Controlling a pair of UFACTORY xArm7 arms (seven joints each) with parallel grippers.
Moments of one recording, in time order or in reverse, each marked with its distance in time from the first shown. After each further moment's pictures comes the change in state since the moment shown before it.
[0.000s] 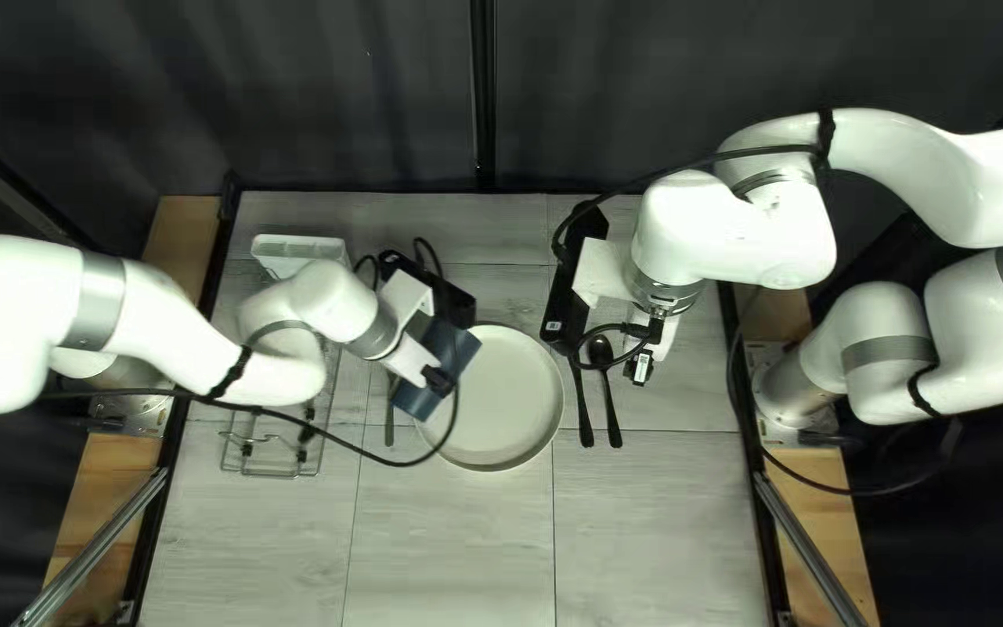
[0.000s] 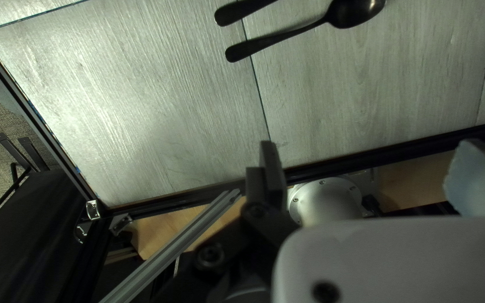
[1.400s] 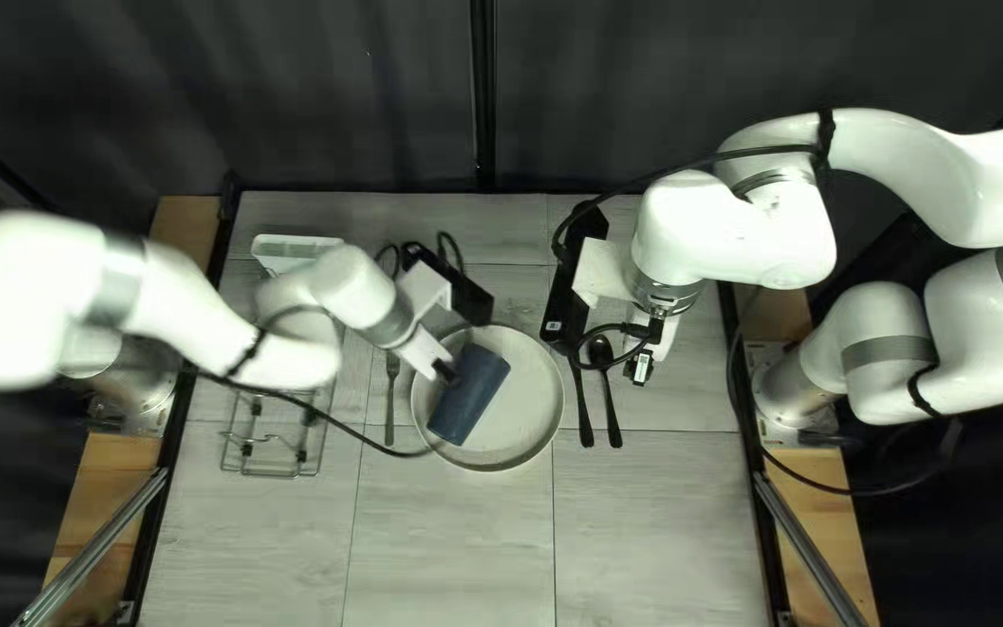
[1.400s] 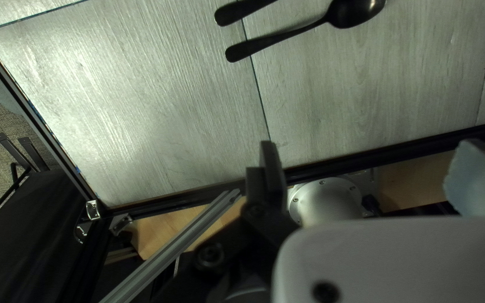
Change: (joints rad) left arm -0.048 0.226 0.119 -0.076 0.408 -0.020 -0.169; right arm 0.000 0.000 0.000 0.000 0.000 0.000 0.000
